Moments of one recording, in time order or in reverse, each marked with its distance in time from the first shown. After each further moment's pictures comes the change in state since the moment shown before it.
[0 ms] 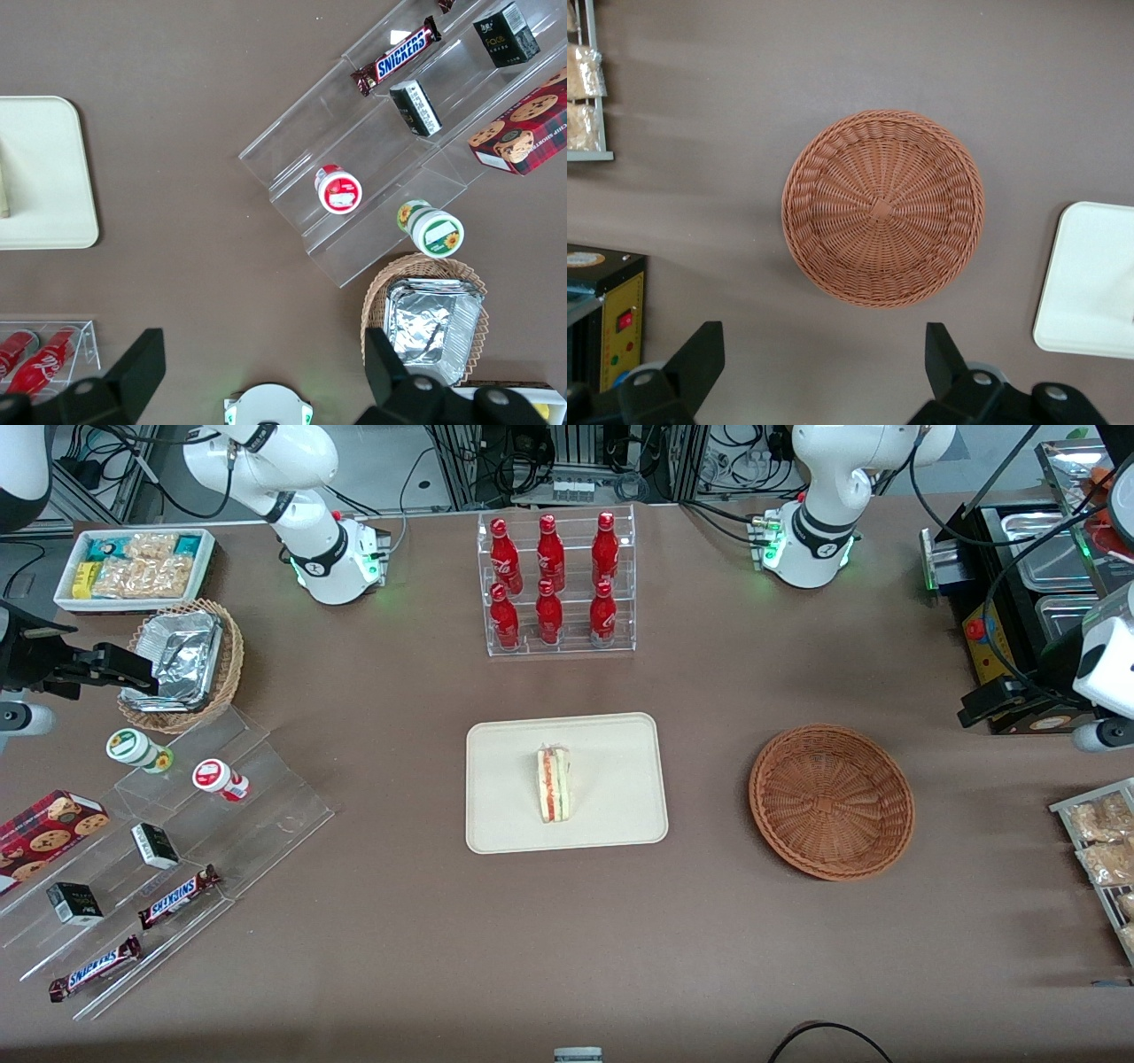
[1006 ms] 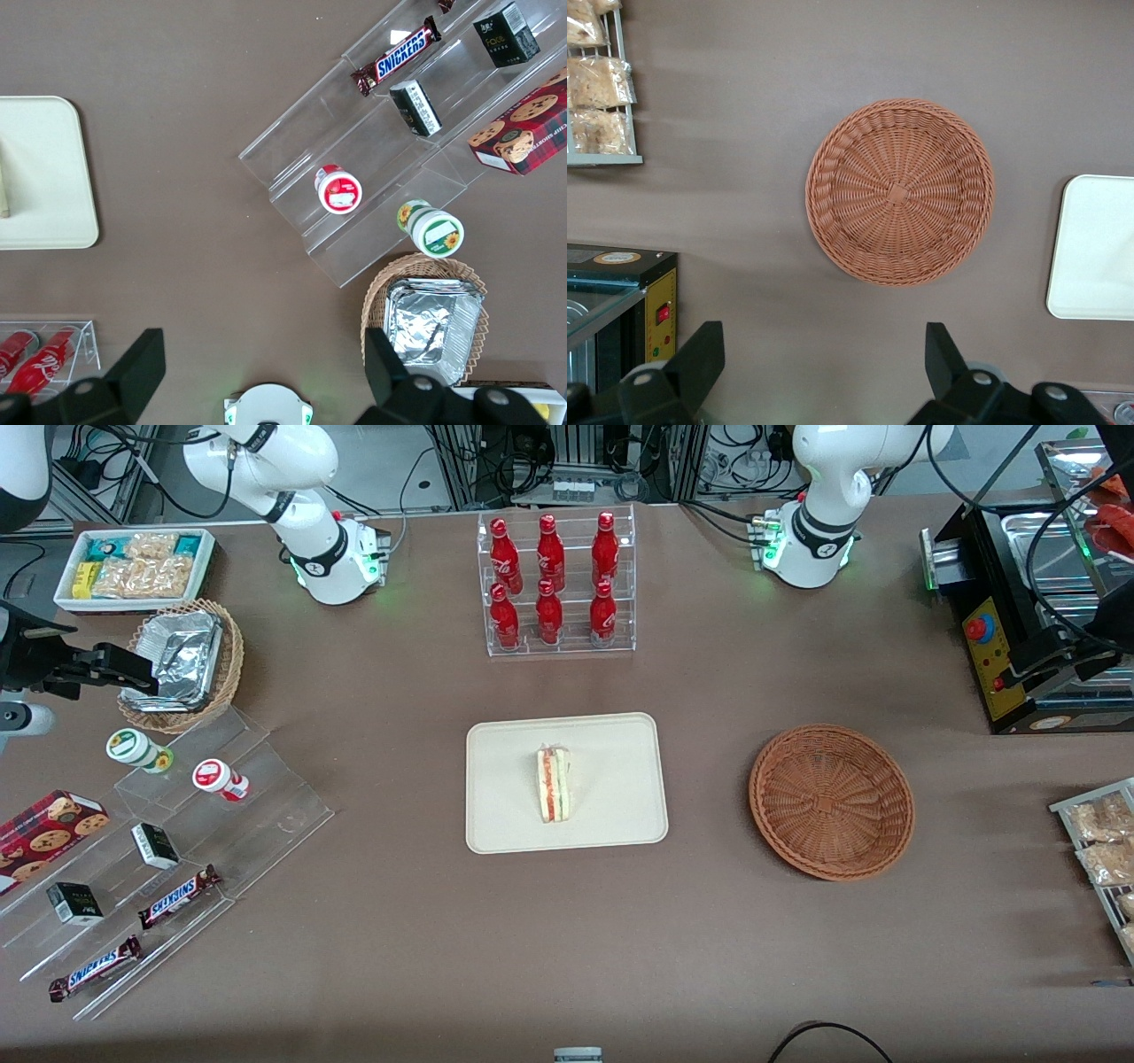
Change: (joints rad) arm 0.139 -0.093 -0.068 -0.023 -0.005 -0.048 0.112
